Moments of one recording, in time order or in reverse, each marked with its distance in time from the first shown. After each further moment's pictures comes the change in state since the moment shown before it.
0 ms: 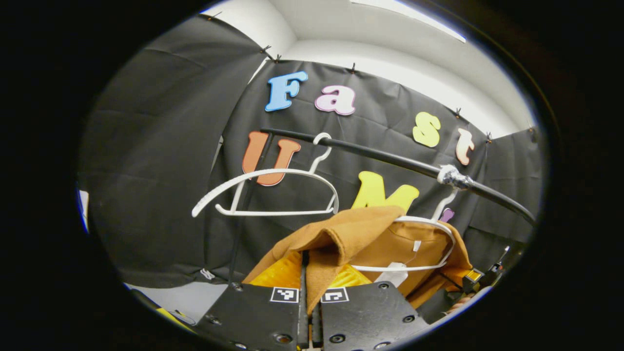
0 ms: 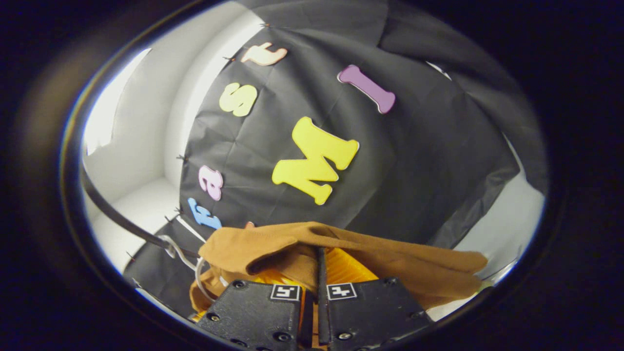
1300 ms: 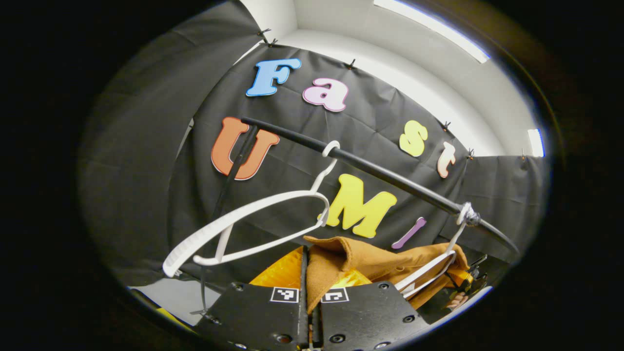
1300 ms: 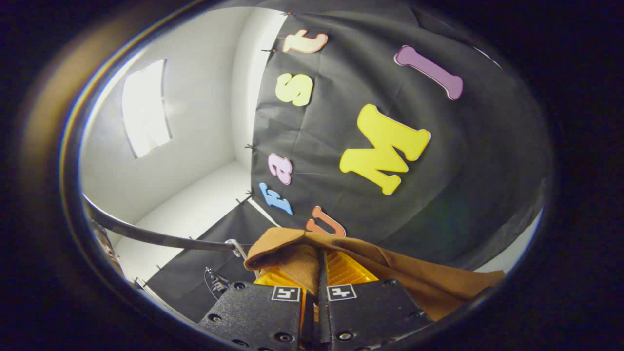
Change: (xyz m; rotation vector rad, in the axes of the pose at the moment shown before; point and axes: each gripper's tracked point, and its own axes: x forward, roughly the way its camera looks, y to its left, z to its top) left arm 0.061 0.006 0.046 -0.099 0.069 -0.246; right arm -0.025 0.045 0.048 -0.144 0.192 0.448
